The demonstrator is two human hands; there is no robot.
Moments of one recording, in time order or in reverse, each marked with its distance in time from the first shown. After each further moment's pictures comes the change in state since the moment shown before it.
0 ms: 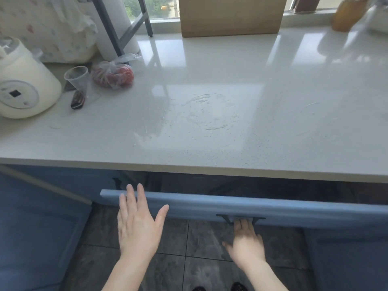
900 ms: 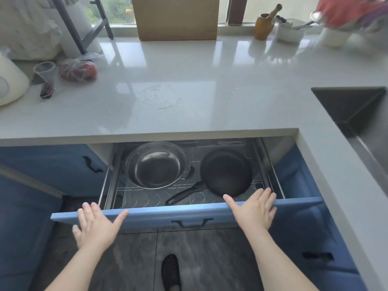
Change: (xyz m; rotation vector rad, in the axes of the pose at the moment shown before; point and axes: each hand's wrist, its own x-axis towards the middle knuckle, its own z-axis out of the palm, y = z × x) left_hand -0.119 -0.055 0.013 0.168 -0.172 -0.197; right_hand -0.158 0.113 -0.080 0.129 0.349 0.564
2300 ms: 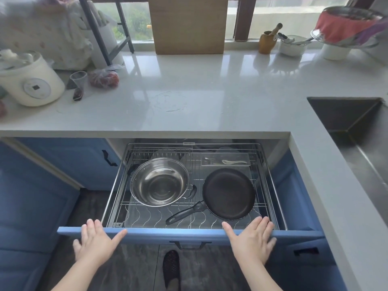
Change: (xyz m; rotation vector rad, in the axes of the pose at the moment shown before) left_hand -0.086 -0.055 0.008 0.120 -0.077 -0.049; right_hand -0.084 0.071 0.004 -0.045 -0.093 -0.013
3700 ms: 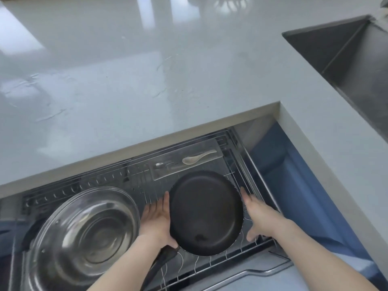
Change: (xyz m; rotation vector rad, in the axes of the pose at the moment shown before) left_hand 0.125 0.355 0.098 0.471 -0.264 0.879; right_hand 0.264 0.035 0.059 0.049 -0.600 -0.336
